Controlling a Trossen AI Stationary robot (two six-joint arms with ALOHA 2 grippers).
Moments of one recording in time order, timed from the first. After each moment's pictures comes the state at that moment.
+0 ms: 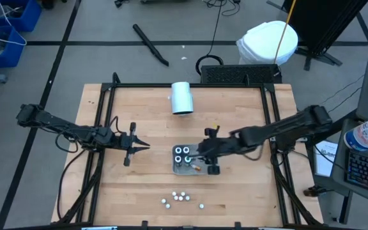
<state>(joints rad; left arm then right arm) -0.26 0.68 0.19 0.35 -0.16 0.13 0.26 1.51 1.19 -0.48 0.16 0.13</state>
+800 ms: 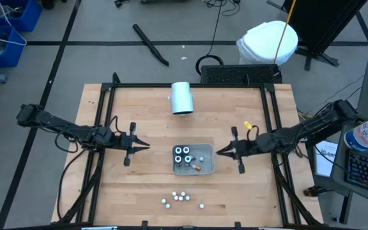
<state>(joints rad) -0.26 0.69 0.19 0.36 -0.16 0.13 0.37 0.96 0.45 0.33 0.26 -0.01</state>
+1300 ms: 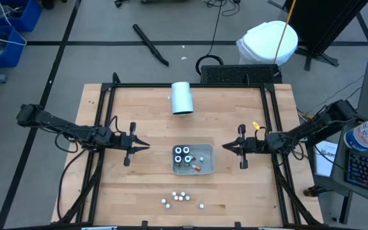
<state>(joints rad) -0.26 0.69 0.19 0.36 -0.16 0.13 0.37 0.96 0.11 0.91 0.36 -0.08</state>
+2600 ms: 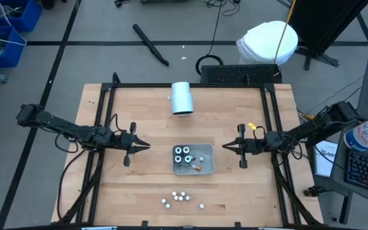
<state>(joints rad) -0.26 0.69 0.19 0.39 -0.16 -0.02 0.32 0.96 0.10 0.93 0.28 -0.24</state>
